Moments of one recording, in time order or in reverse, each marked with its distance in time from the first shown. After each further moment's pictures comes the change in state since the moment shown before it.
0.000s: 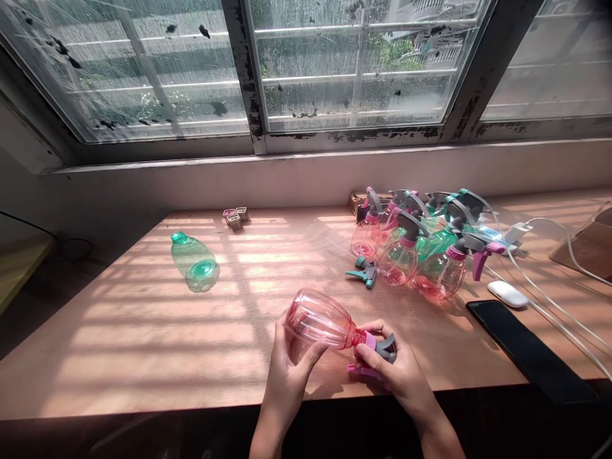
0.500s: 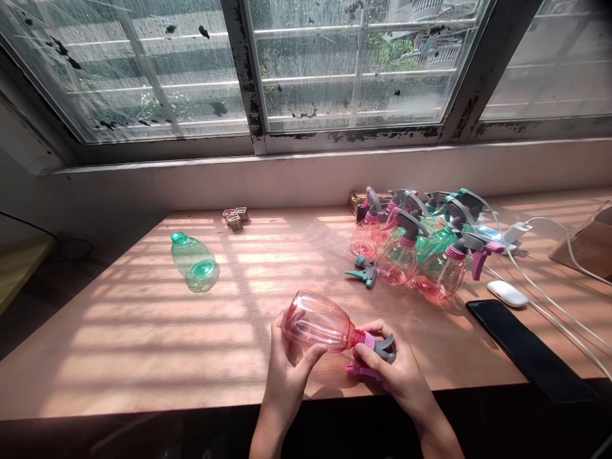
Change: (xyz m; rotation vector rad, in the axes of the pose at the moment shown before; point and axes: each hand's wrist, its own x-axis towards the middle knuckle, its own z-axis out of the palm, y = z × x) left_hand -0.002 -0.006 -0.004 0.020 0.014 0.053; right_hand 0.001 0.003 0.003 0.008 0.020 -0.024
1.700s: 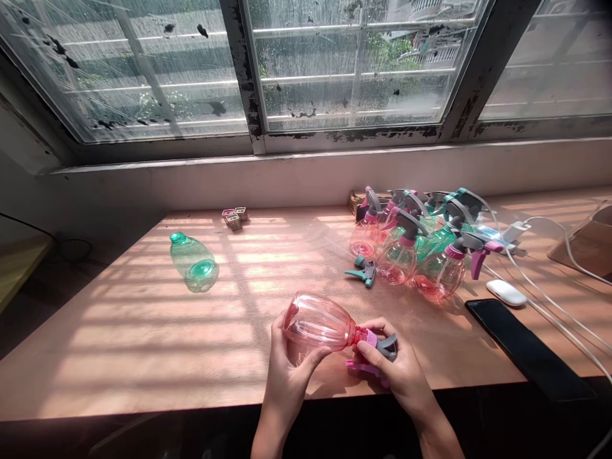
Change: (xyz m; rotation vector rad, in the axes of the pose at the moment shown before) left_hand 0.001 -0.006 0.000 0.050 0.016 0.002; right_hand -0.001 -0.001 0.000 -0.002 0.049 -0.026
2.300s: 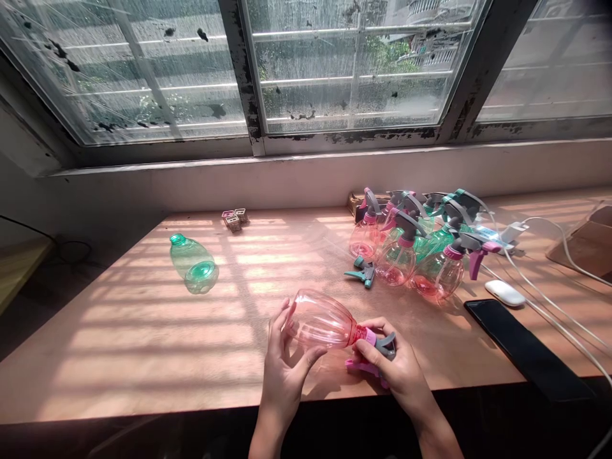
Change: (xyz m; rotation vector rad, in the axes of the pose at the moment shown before) left_hand 0.003 0.007 0.000 -0.009 0.010 0.080; right_hand 0.001 -0.001 0.001 0.033 0.004 0.020
